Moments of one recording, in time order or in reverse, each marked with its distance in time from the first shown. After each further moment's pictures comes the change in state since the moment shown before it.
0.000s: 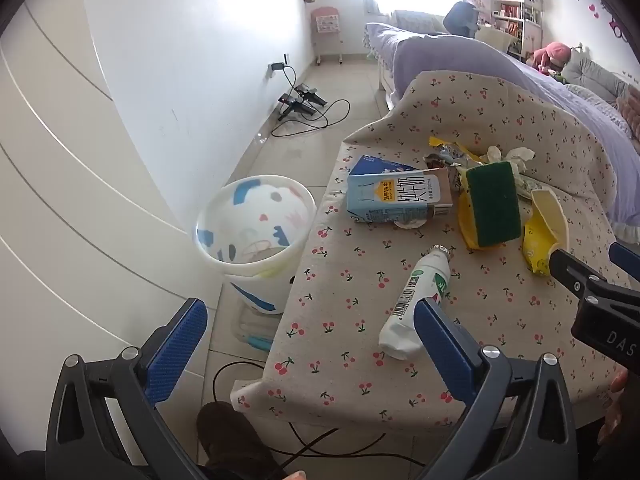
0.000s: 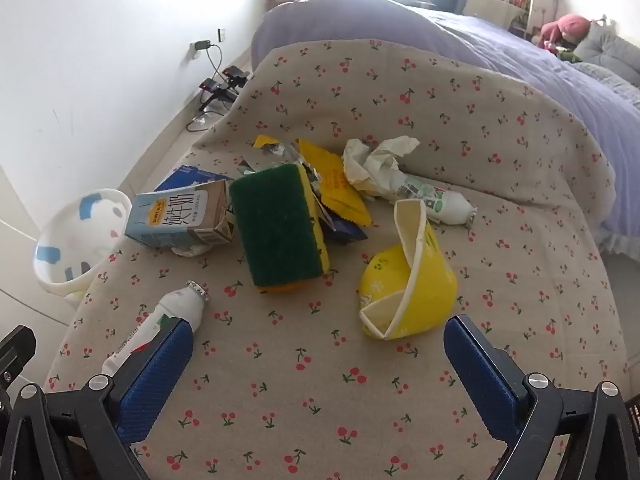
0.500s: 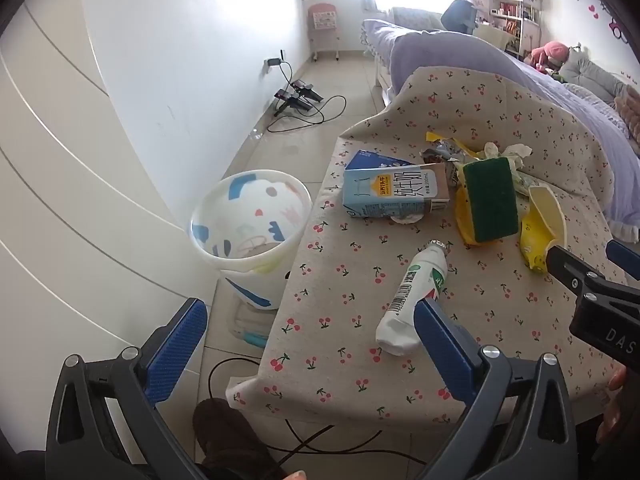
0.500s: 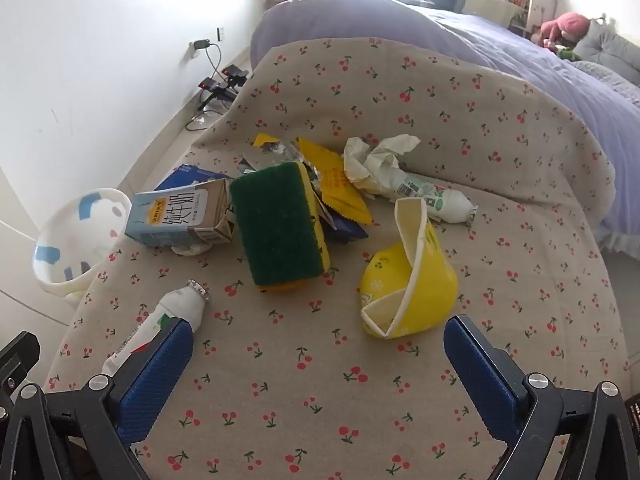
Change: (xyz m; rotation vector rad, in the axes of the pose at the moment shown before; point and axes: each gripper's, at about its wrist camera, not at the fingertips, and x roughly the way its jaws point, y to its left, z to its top) left arm 0.002 -0.004 -0.002 0.003 0.014 -0.002; right arm 0.001 0.000 0.001 -0.003 0.003 0.002
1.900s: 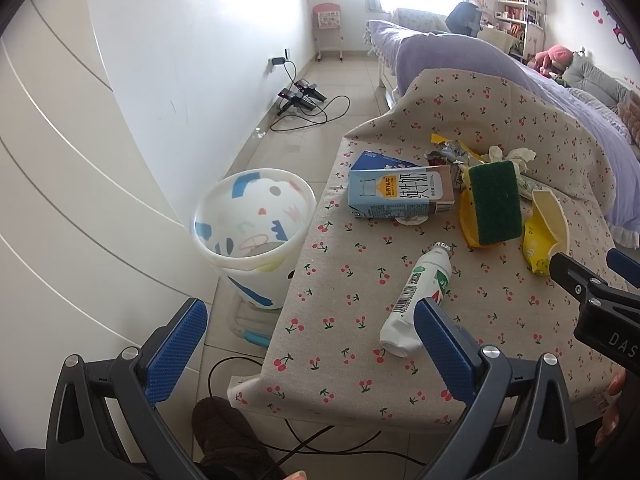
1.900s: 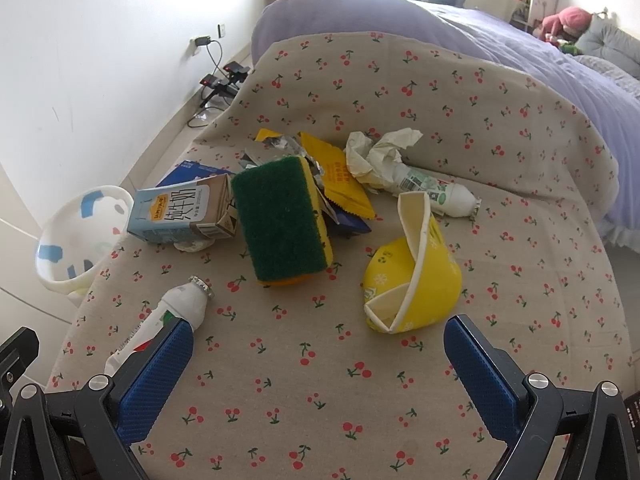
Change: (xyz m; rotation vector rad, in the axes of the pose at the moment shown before) left arm 0.002 0.003 0.000 -0.019 0.001 0.000; right arm 0.003 0.004 -0.004 0.003 0.015 0.008
